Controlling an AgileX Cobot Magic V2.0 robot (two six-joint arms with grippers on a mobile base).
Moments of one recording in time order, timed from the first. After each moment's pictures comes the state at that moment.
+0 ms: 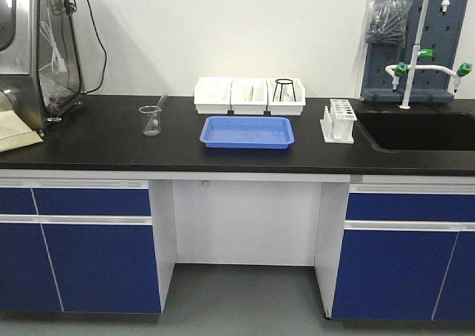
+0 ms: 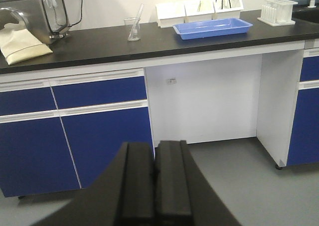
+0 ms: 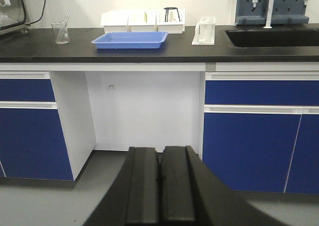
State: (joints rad) left arm -0.10 -0.01 0.03 0.01 0.18 -0.01; right arm 0.06 -0.01 0.03 0.01 0.15 0.02
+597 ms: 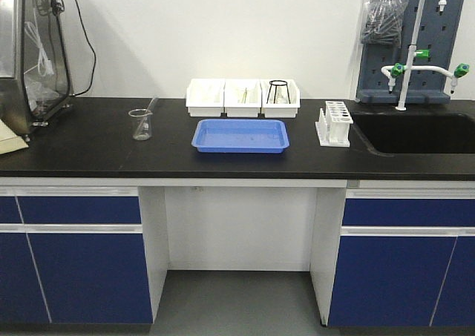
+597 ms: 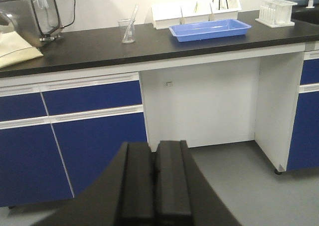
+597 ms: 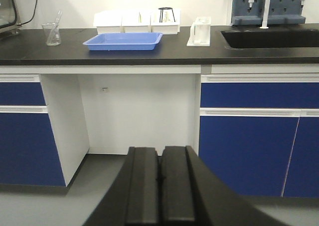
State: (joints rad) left arm -0.10 -0.01 0.03 0.01 0.18 -0.01; right arm 0.06 -0.01 0.03 0.01 0.15 0.02
